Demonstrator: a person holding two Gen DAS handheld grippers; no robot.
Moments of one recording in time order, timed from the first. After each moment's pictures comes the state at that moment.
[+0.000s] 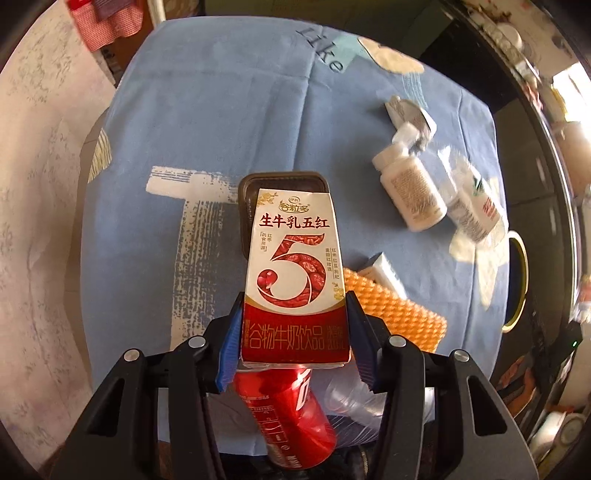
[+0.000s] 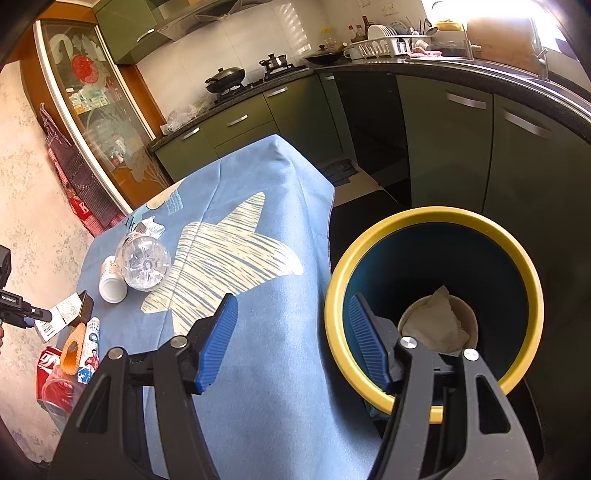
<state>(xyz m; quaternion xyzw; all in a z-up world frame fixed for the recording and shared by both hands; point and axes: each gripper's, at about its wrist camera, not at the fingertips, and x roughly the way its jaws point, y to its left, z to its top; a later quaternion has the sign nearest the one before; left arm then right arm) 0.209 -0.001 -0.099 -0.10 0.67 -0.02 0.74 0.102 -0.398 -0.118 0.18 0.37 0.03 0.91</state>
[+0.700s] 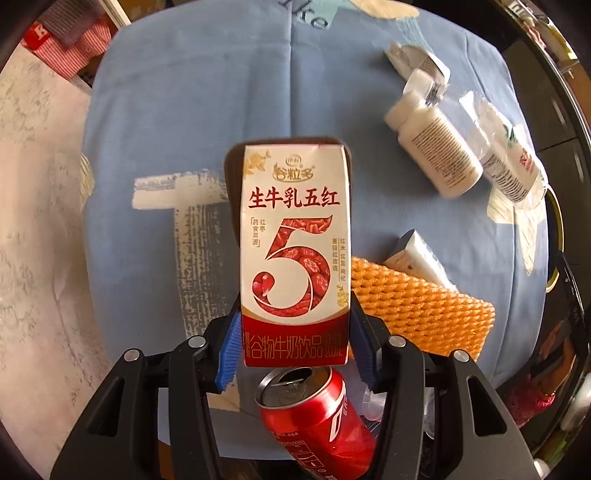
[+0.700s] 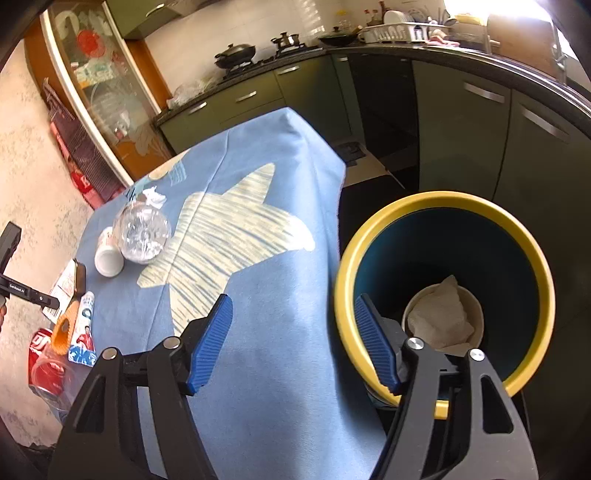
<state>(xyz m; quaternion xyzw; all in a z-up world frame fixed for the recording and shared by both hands) 0.231 -0.016 -0.132 -0.01 0.71 -0.02 0.70 0.113 -0.381 -0.131 0.15 0.41 0.06 0.89</state>
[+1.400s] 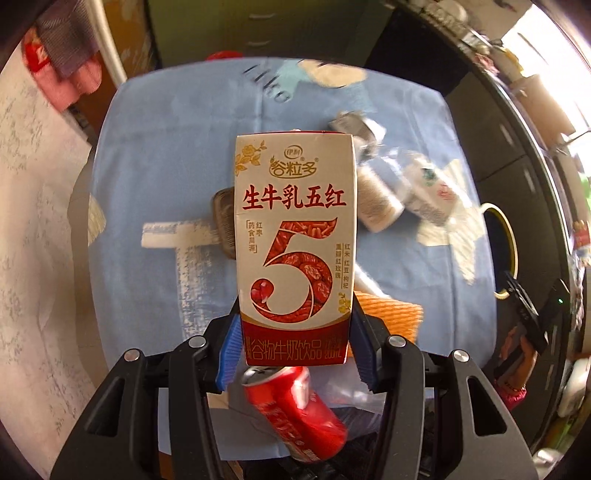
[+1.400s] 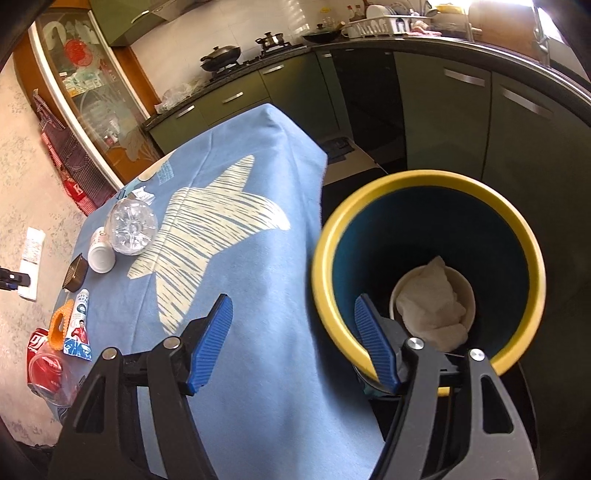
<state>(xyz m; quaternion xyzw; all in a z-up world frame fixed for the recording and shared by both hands) 0.198 -0.016 -0.036 -0.03 0.62 -0.10 0.78 0.084 -0.408 -0.138 0.19 0.41 0.02 0.89</state>
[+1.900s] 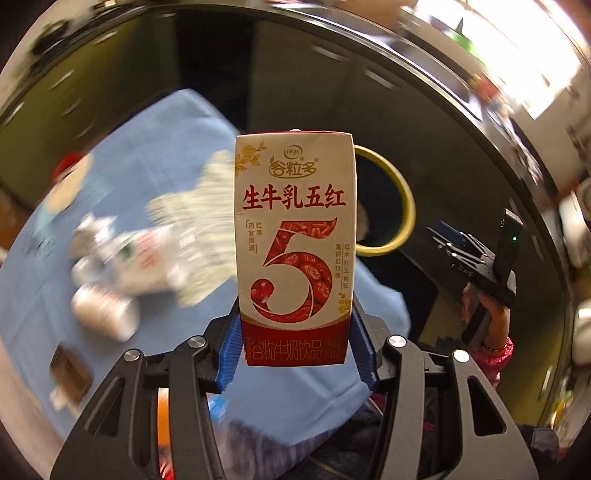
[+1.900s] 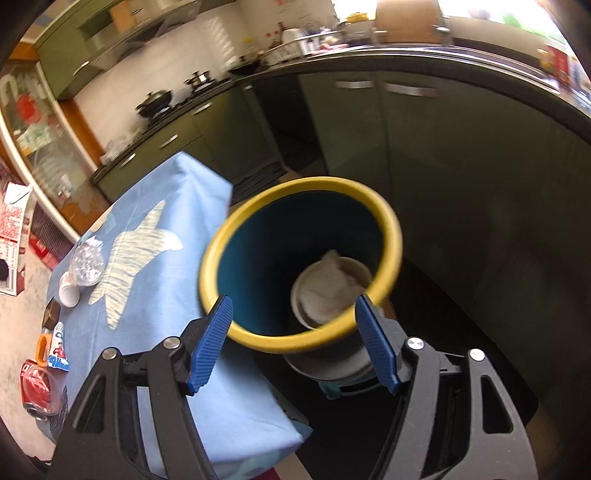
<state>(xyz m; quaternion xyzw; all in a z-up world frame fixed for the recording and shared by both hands) 0.188 -0.316 -0.013 0.16 0.57 -0.36 0.72 -0.012 -0.501 -0.133 0.24 0.37 -0.11 0.89</state>
